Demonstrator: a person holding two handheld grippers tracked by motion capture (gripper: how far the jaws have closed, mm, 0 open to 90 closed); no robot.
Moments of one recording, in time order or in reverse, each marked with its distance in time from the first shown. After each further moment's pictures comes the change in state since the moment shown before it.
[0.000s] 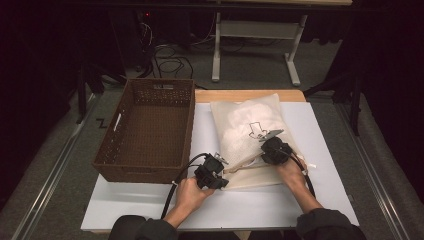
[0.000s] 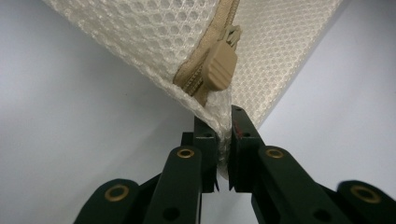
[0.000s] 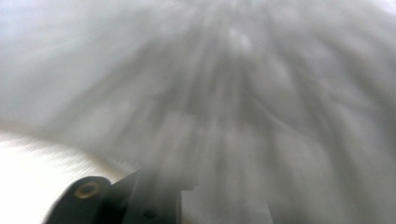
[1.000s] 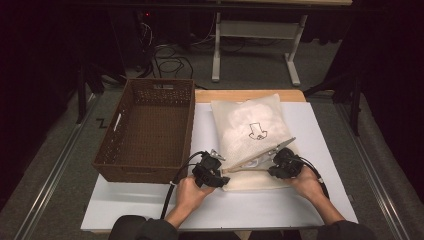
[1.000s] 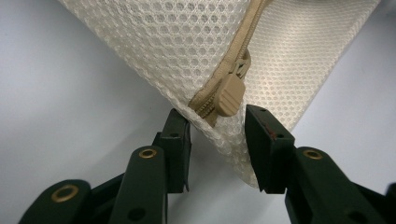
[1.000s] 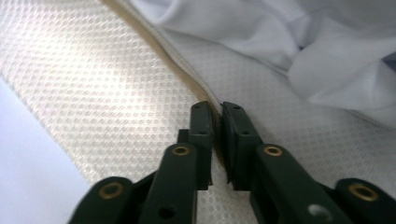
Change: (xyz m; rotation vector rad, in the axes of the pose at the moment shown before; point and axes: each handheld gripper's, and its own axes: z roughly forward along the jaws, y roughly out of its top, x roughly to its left) left arm 0.004 -0.001 -0.006 -0.091 0.039 -0.048; right arm -0.005 -0.039 -0.017 0.126 0.257 -0.041
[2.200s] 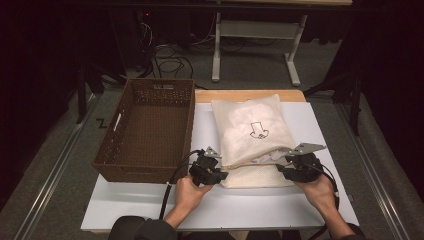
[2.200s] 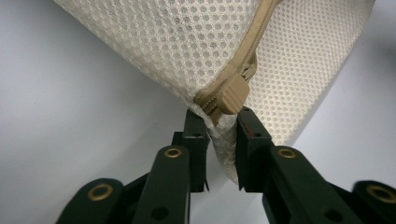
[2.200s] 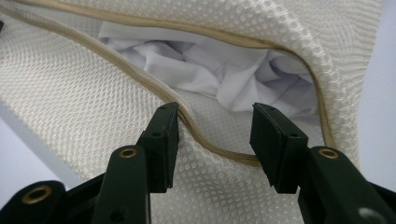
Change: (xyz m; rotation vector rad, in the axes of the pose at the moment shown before) left arm 0.000 -0.001 -0.016 -0.101 -0.012 -0.004; right arm 0.005 -0.030 -0.049 -0.307 -0.154 0.109
